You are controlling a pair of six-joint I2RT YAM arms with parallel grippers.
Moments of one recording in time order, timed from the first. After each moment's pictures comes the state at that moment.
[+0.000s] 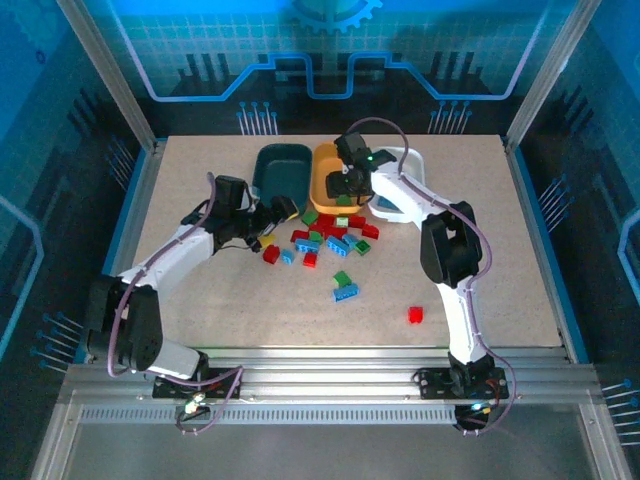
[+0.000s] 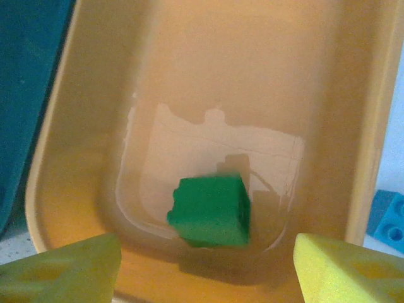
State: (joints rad) left arm -0.22 1.46 0.97 -0.33 0.52 -0.95; right arm 0.48 2.21 1.96 -0.77 0.09 0.32
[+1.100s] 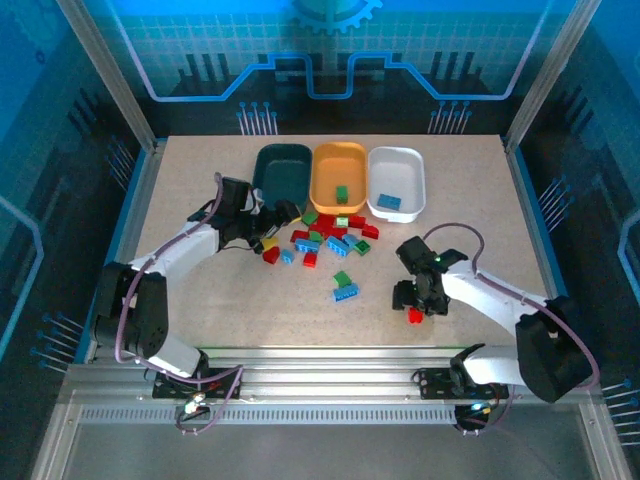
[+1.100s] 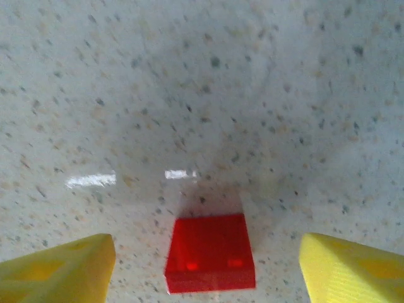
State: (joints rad) left arm -0.22 1.53 0.98 -0.31 0.54 -0.90; right arm 0.48 1.28 0.68 -0.89 0.04 0.65
